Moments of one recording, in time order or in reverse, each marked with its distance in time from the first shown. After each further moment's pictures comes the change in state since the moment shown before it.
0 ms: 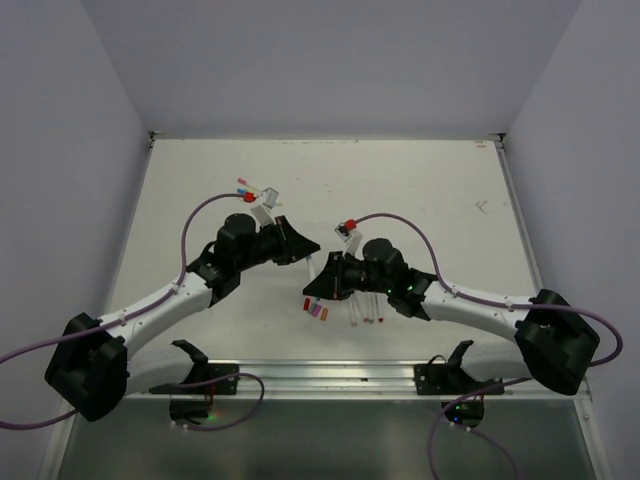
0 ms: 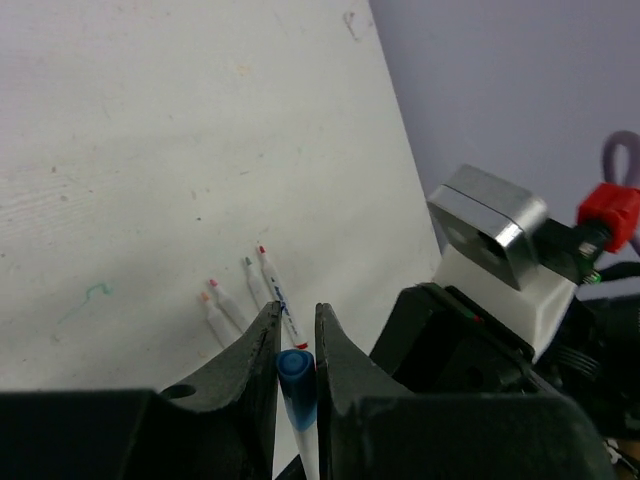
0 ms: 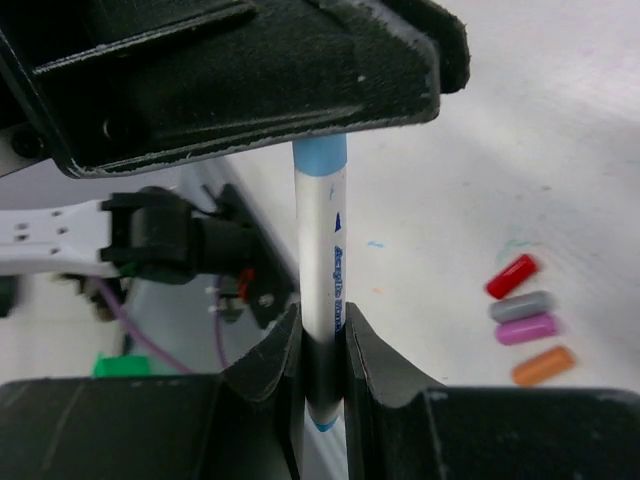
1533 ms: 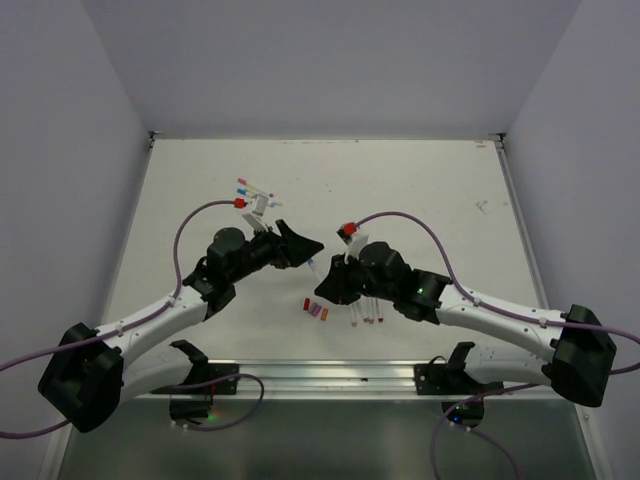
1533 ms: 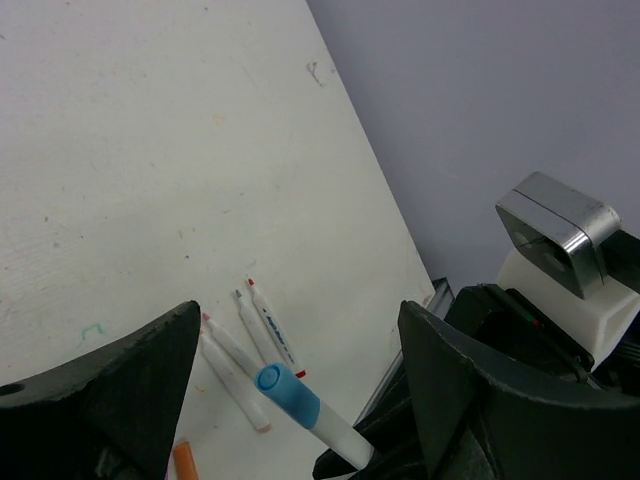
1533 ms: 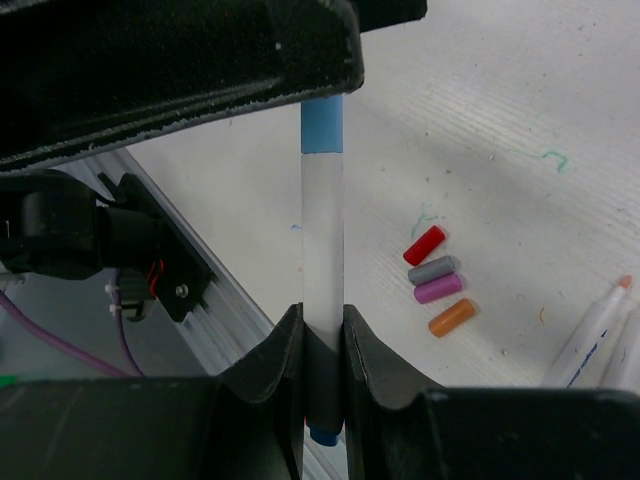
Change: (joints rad) left arm -0.013 -0.061 -0.101 0.179 -0.051 0.012; right arm 0.112 -0.142 0.127 -0.424 0.304 -0.216
